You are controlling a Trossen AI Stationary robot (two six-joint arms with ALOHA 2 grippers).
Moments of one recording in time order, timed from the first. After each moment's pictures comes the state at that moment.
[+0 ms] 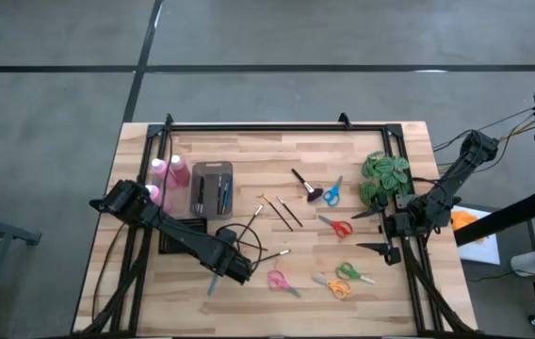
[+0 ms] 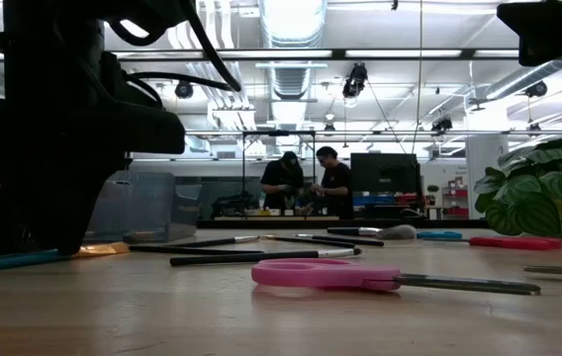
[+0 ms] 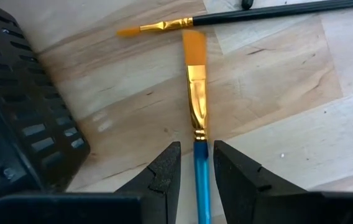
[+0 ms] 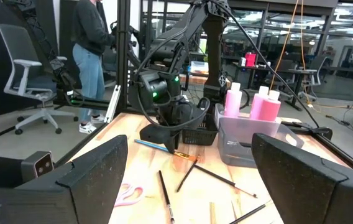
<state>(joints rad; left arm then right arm) -0.47 1.94 1.24 -0.96 -0.11 -1.64 0.83 0.48 0.14 0.40 0.70 -0.08</state>
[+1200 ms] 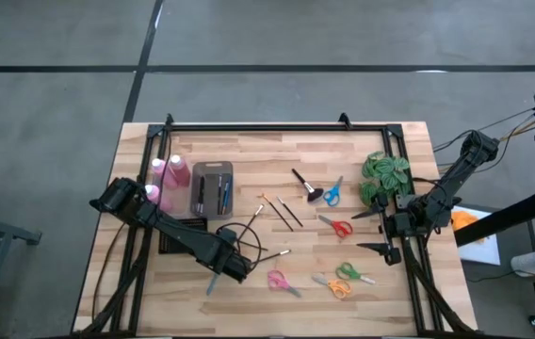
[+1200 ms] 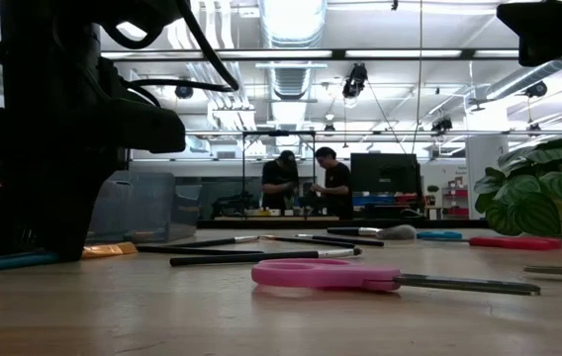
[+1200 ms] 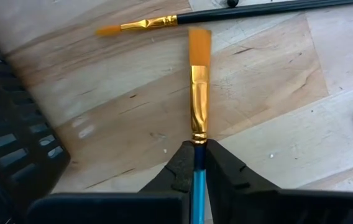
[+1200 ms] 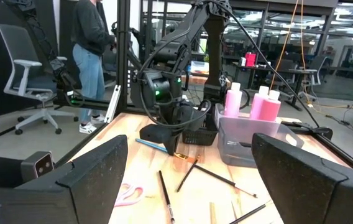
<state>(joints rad) -0.47 1.93 1.16 -0.84 -0.10 -1.62 0.83 0.48 0.14 0.40 0.70 -0.08</state>
